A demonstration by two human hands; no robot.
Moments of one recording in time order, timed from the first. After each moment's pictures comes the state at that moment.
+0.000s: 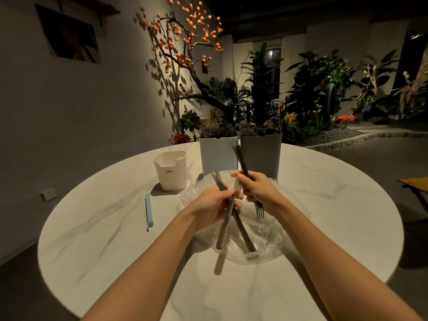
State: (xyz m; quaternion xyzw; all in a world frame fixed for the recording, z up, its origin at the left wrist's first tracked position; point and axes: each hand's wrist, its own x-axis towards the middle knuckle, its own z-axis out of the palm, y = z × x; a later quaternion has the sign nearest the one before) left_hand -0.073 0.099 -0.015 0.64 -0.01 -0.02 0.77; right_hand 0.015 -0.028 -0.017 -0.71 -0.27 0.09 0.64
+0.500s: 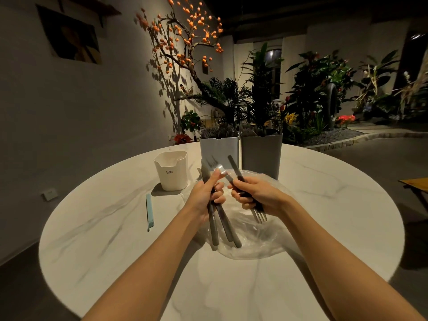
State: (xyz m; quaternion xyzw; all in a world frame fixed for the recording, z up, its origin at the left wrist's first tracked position) left_hand -0.062 0.106 -0.015 0.52 0.03 0.12 0.84; right_hand 0.012 -0.038 -0.009 -0.62 -0.33 0.32 0.64
